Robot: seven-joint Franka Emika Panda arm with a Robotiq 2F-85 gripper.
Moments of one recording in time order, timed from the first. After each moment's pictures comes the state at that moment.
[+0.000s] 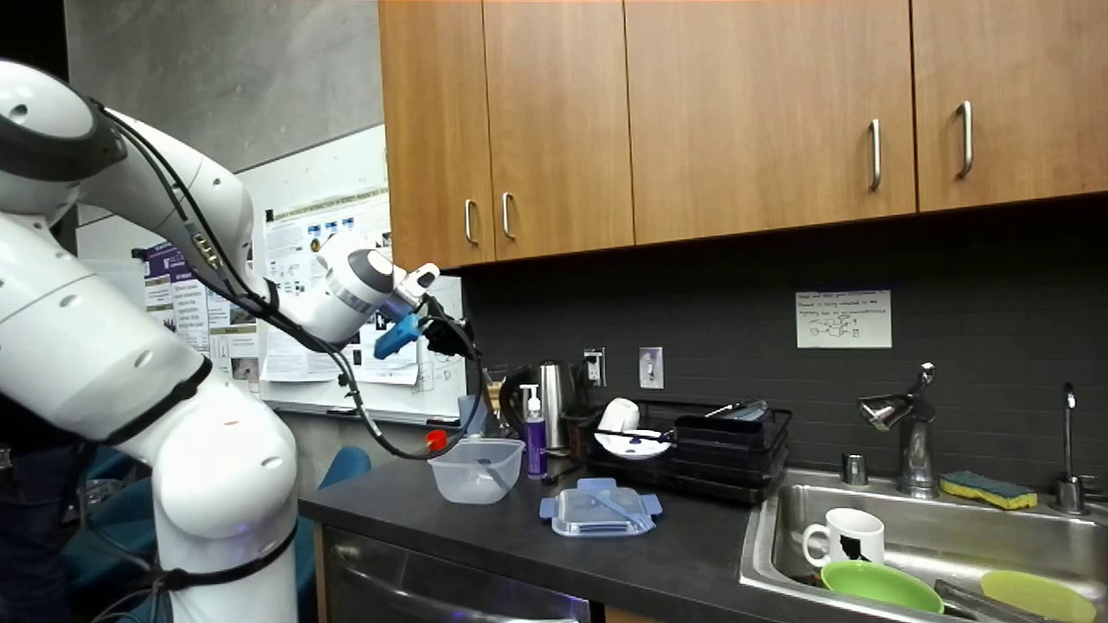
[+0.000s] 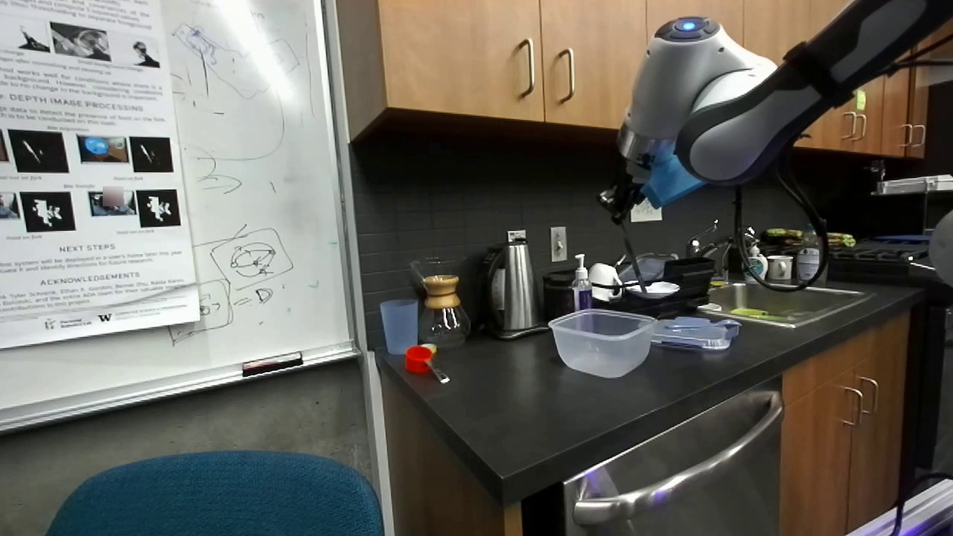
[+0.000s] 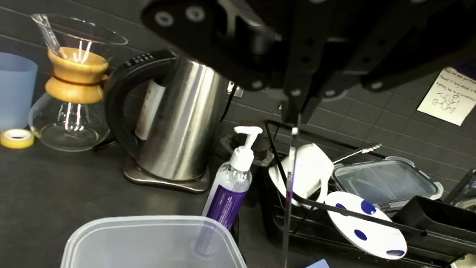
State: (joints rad) arm -0.28 -0.72 0.65 -2.65 -0.37 2.70 0.58
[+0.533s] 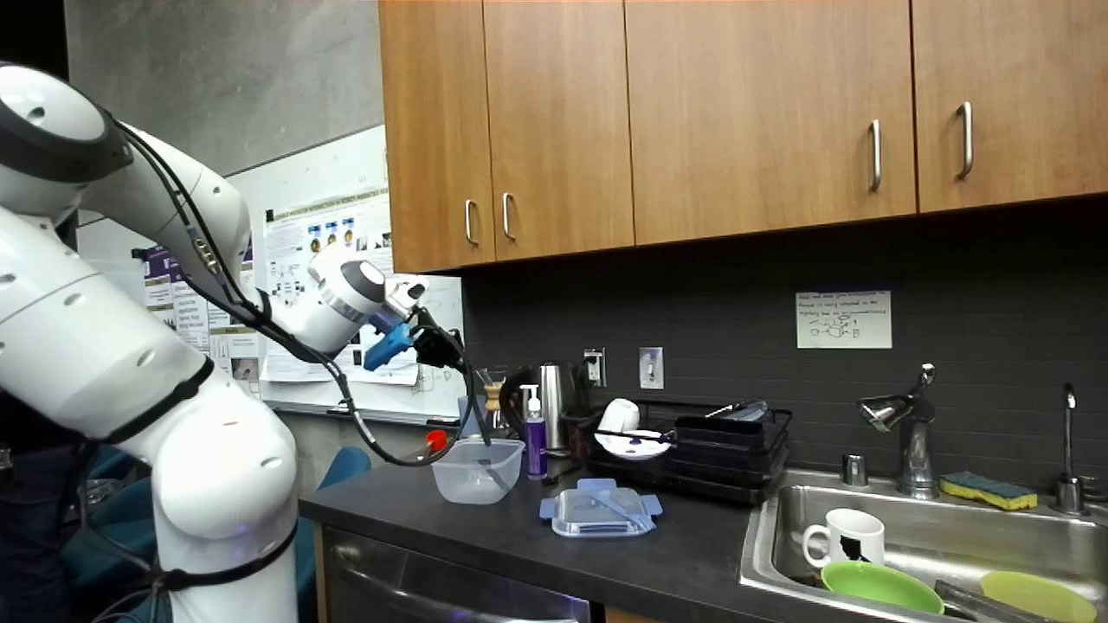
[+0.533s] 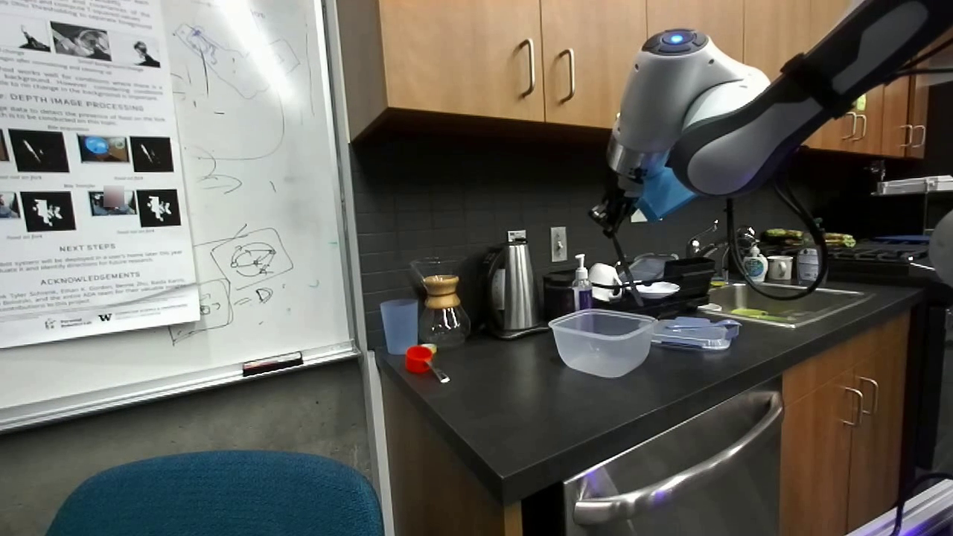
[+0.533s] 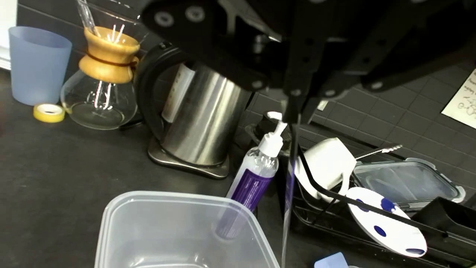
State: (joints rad) arm -0.29 -0.70 0.73 -2.65 -0.37 2.69 0.58
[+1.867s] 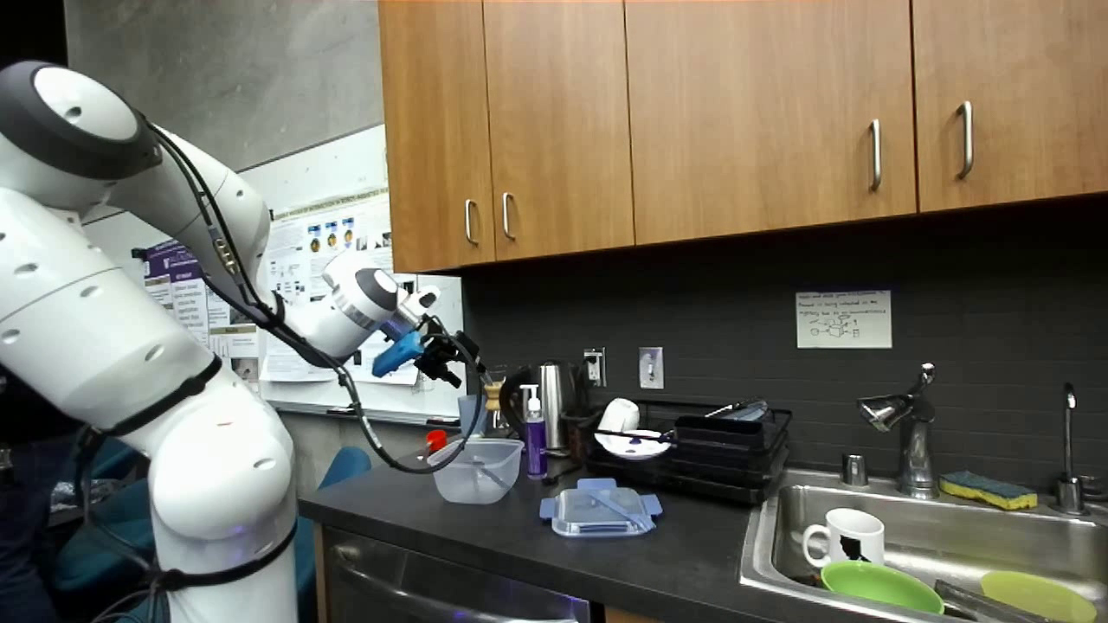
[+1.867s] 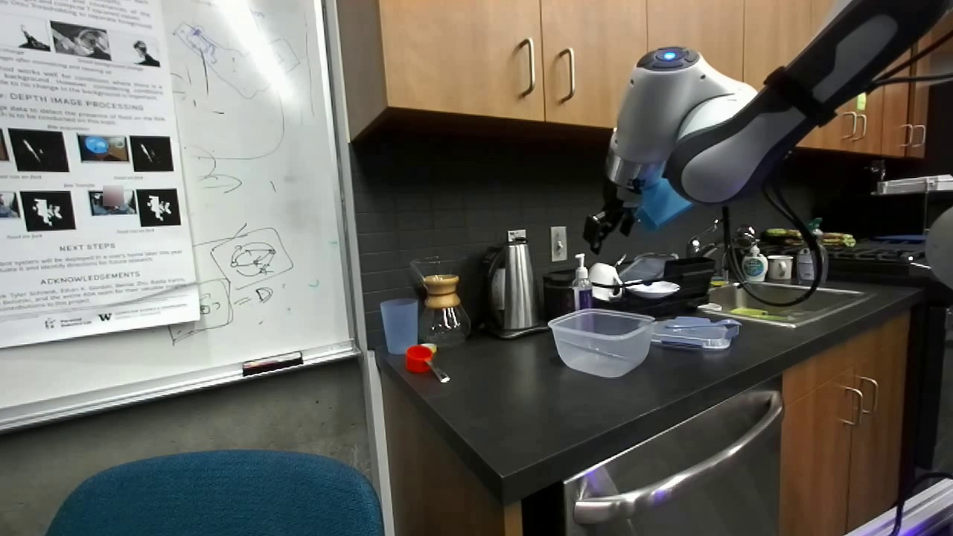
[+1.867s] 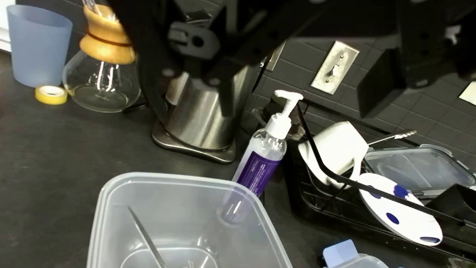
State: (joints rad) arm -0.33 -0.63 0.73 -2.65 -0.37 2.72 0.56
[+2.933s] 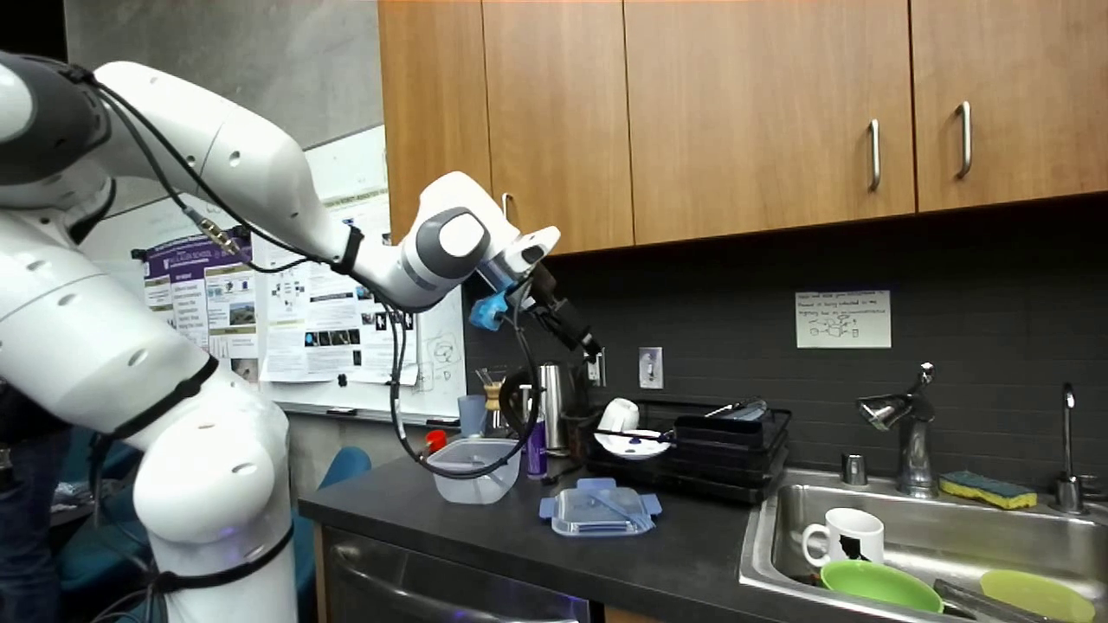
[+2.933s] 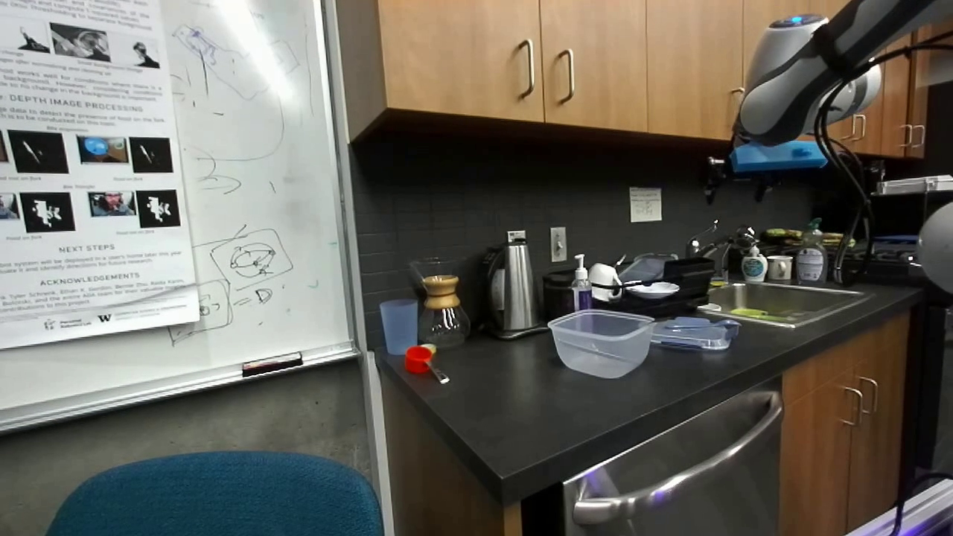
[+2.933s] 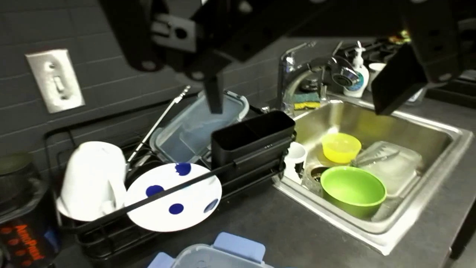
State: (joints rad) arm -0.44 -0.69 0.14 -2.67 -0.21 2.66 0.48
